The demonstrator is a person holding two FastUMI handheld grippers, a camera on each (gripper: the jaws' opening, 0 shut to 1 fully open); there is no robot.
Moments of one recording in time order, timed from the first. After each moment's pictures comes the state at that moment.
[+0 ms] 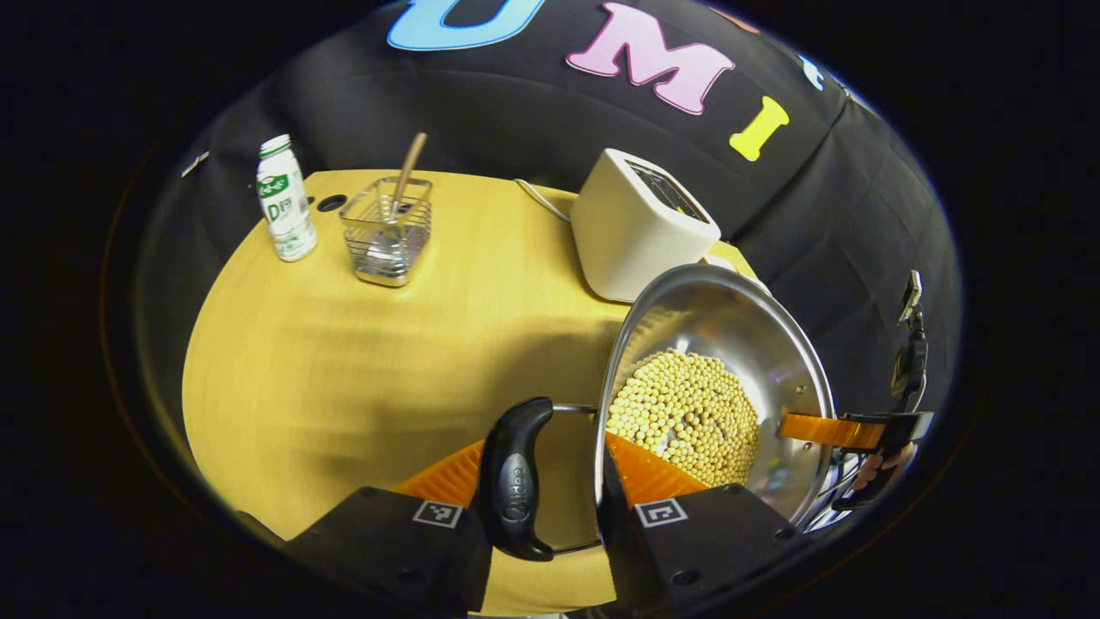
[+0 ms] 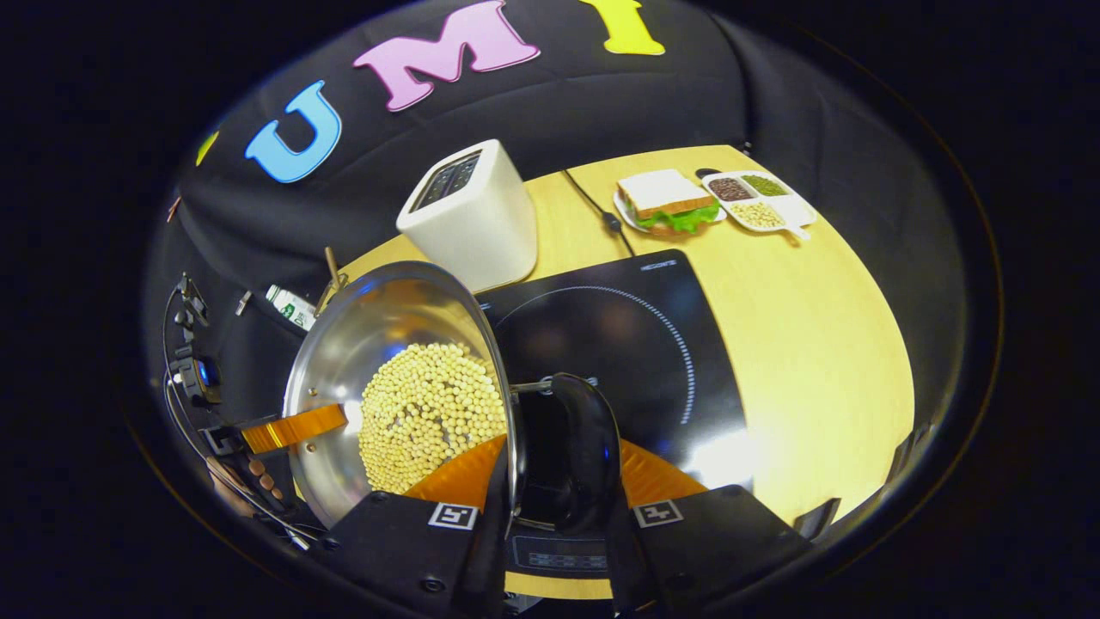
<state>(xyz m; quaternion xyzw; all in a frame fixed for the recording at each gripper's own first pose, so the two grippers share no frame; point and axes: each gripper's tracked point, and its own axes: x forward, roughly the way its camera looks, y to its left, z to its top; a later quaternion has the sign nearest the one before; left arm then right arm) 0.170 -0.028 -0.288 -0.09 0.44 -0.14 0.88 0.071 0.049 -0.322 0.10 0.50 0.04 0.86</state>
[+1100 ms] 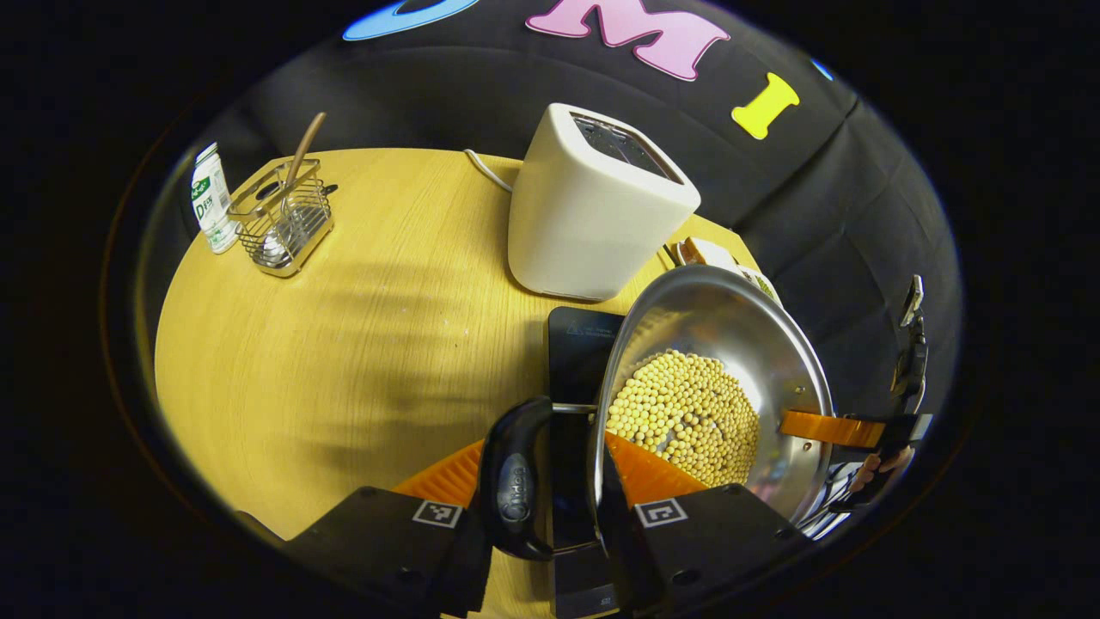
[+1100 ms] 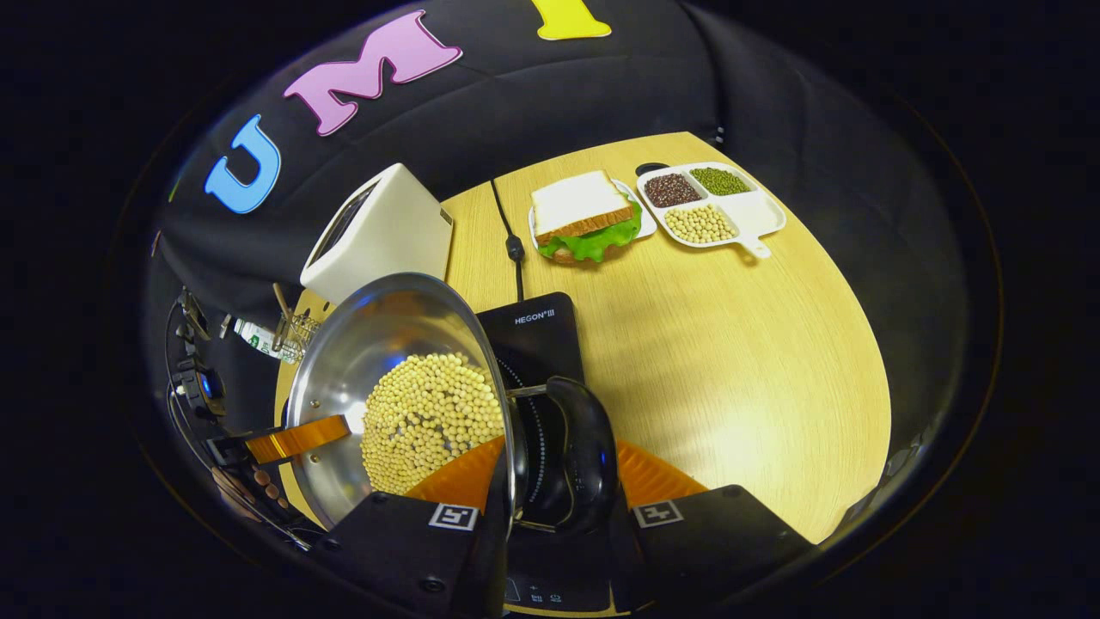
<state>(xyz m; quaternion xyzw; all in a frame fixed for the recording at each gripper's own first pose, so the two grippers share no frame) 0.212 -0.127 -0.318 -0.10 0.47 -0.13 0.87 0.134 -0.051 -0.355 0.12 0.52 0.03 0.84</state>
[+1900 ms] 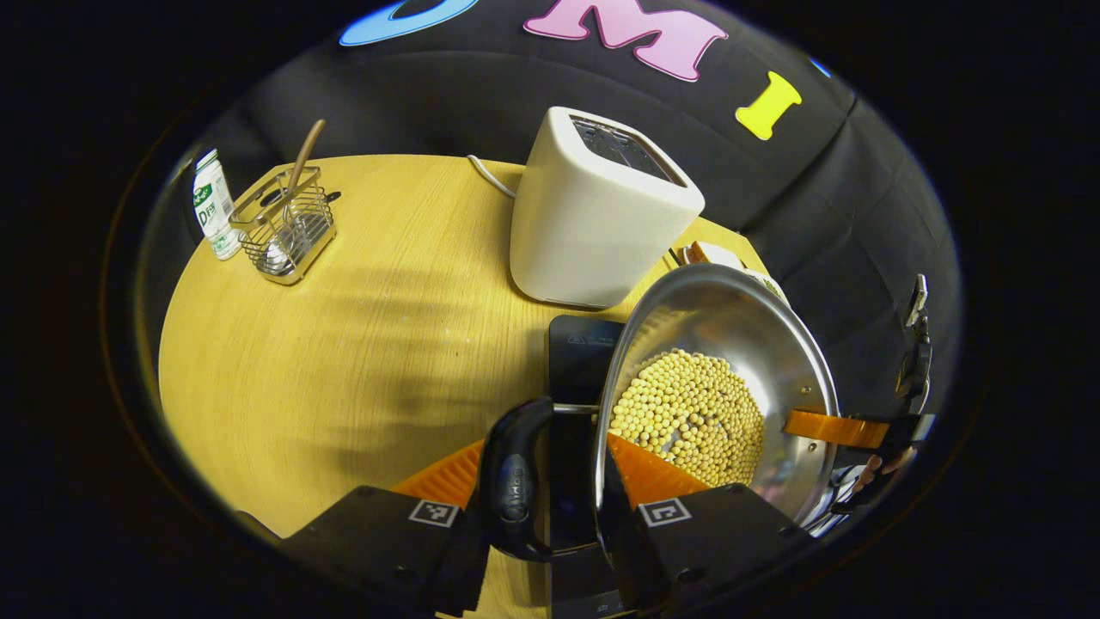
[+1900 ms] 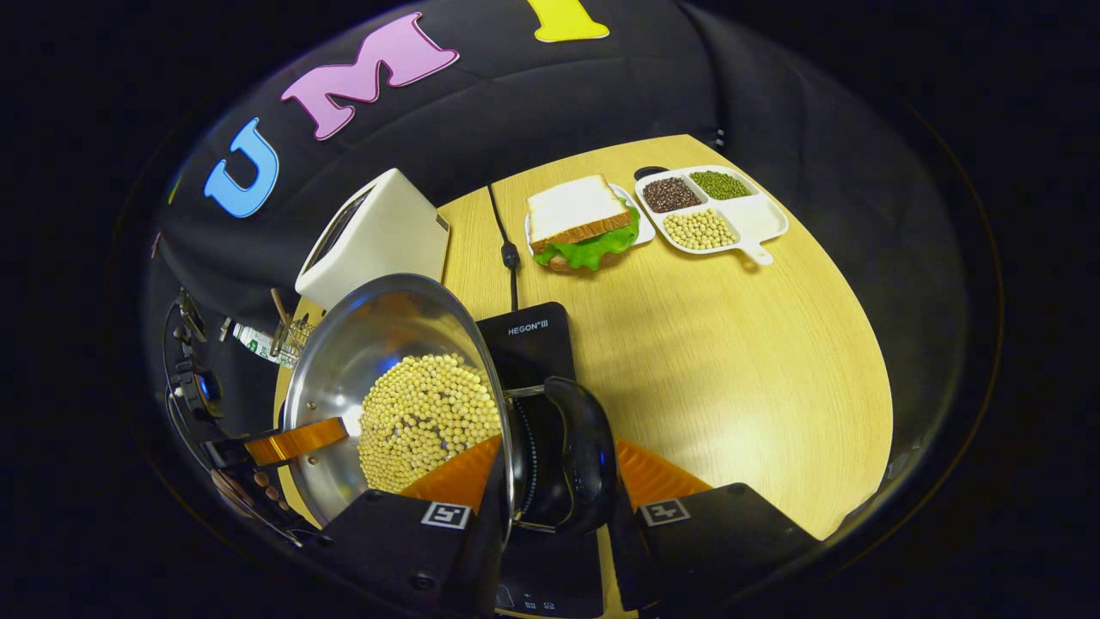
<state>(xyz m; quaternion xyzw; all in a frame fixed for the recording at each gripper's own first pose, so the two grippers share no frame) 0.219 -0.127 -0.319 -0.10 0.47 -0.11 0.87 0.138 -0.052 -0.355 0.11 0.51 0.02 0.85</state>
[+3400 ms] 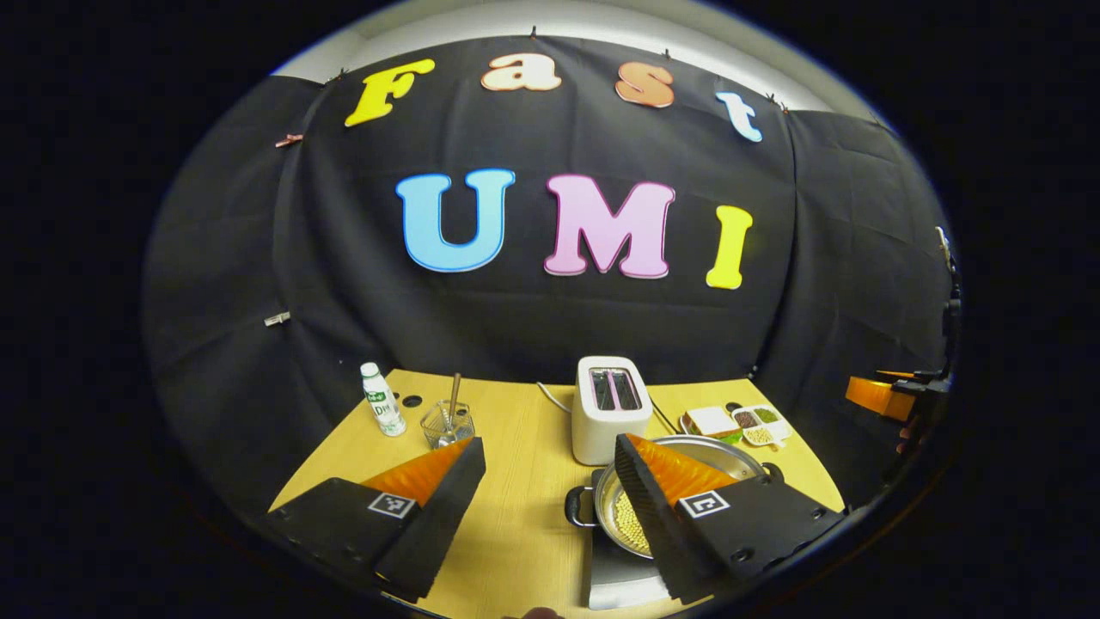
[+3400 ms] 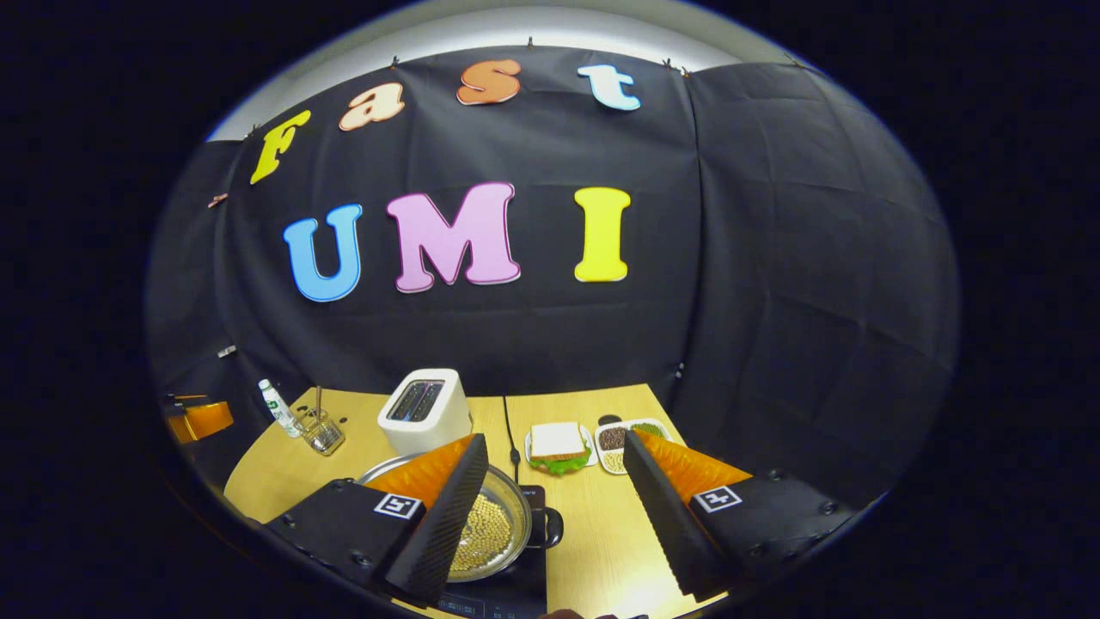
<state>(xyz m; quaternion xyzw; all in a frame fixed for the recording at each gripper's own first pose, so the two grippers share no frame) 0.128 -0.066 -0.027 0.00 0.13 -0.01 0.99 0.128 -0.065 -0.050 -0.02 0.14 0.01 0.99</state>
